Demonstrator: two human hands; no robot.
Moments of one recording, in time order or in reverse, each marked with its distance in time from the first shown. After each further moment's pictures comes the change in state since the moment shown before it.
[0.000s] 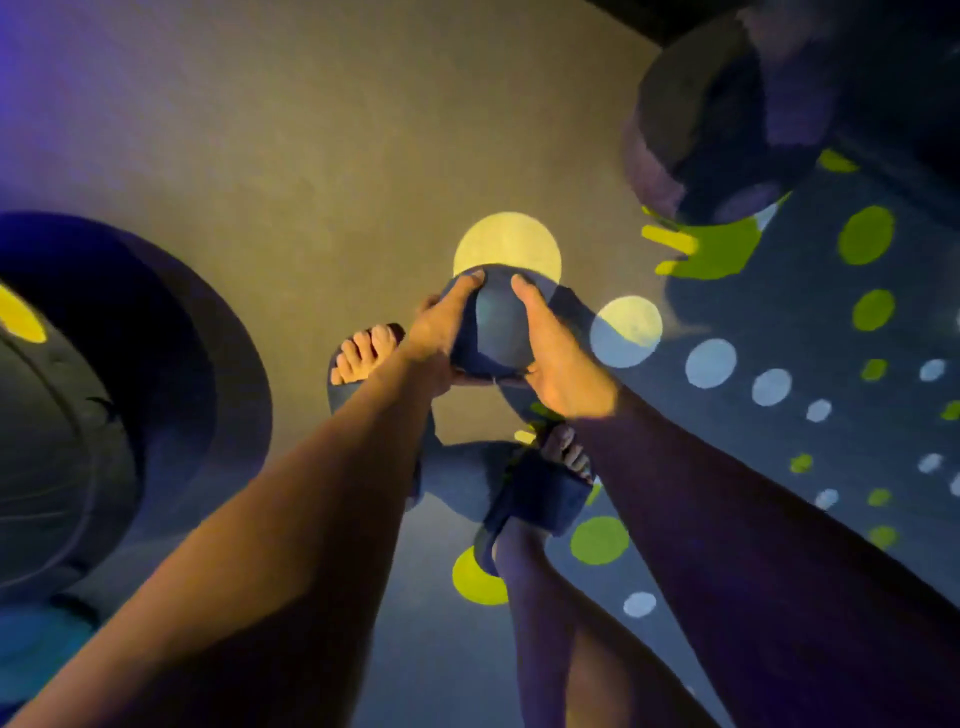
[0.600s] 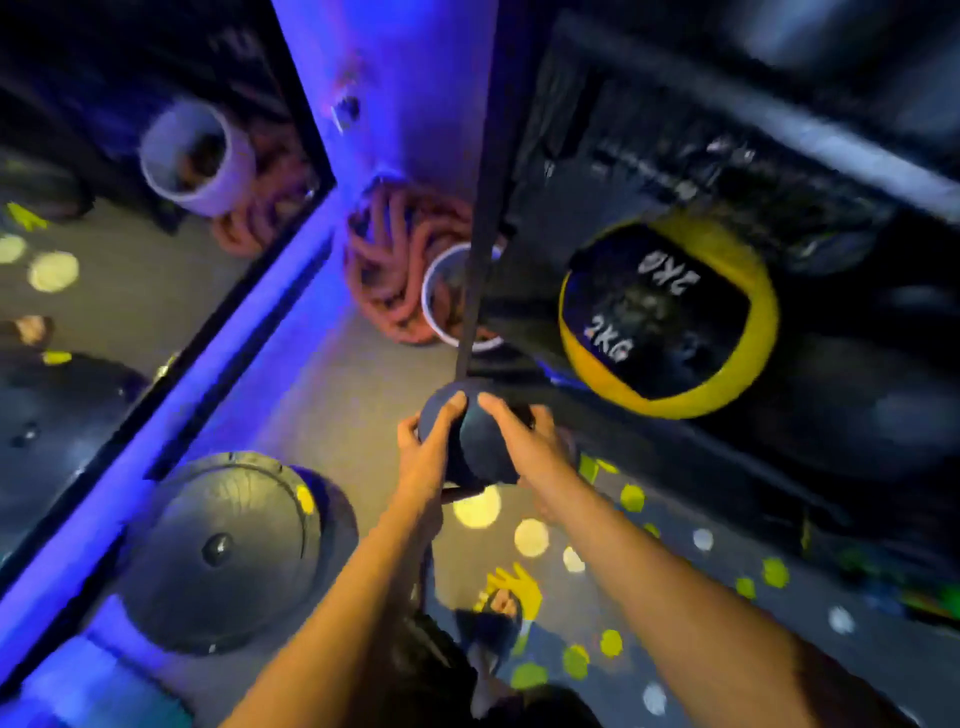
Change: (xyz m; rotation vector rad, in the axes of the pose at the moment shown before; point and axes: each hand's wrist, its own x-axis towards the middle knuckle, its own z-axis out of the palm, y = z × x) left_hand -0.680 0.096 -0.013 -0.294 -0.045 0.546; right_hand -0.692 -0.194 -0.015 -0.334 0.119 -0.662
